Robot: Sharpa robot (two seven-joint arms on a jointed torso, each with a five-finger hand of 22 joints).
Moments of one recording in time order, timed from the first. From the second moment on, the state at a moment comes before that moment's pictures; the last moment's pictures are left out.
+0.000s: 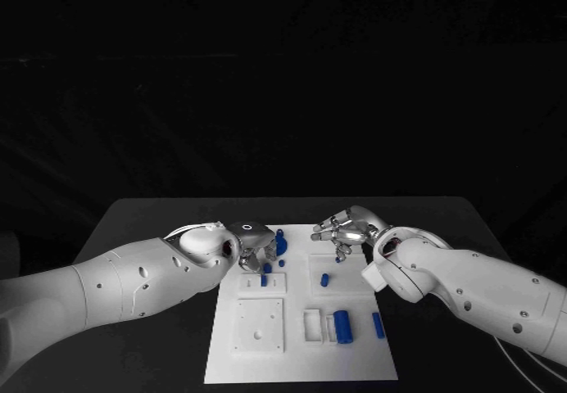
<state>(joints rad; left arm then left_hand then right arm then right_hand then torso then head) 1.28 -0.55 -0.20 1.16 -1.66 -0.17 0.02 1.46 -0.12 0.11 -0.14 0.21 1.10 0.07 0.07 0.06 1.14 0.05 0.06 0.06 1.25 -0.05 1.03 0.34 0.05 1.19 -0.06 0.22 1.31 1.05 -0.71 0.19 1.44 -0.91 -0.35 -0.17 1.15 -0.03 0.17 -0.23 0.40 1.07 0.10 0.06 0.06 1.20 -0.01 0.95 0.93 1.45 -0.07 0.91 1.04 0.08 1.47 -0.09 0.30 1.21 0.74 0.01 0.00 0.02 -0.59</state>
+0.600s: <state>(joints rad) 1.27 -0.54 -0.20 1.14 -1.66 -0.15 0.04 1.43 -0.07 0.23 -0.09 0.22 1.12 0.07 0.07 0.06 1.15 0.04 0.06 0.06 1.25 -0.05 1.04 0.34 0.05 1.15 -0.07 0.29 1.31 1.05 -0.71 0.19 1.44 -0.91 -0.35 -0.17 1.15 -0.03 0.17 -0.23 0.40 1.07 0.10 0.06 0.06 1.20 -0.01 0.95 0.93 1.45 -0.07 0.91 1.04 0.08 1.47 -0.09 0.30 1.21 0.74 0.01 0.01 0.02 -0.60</state>
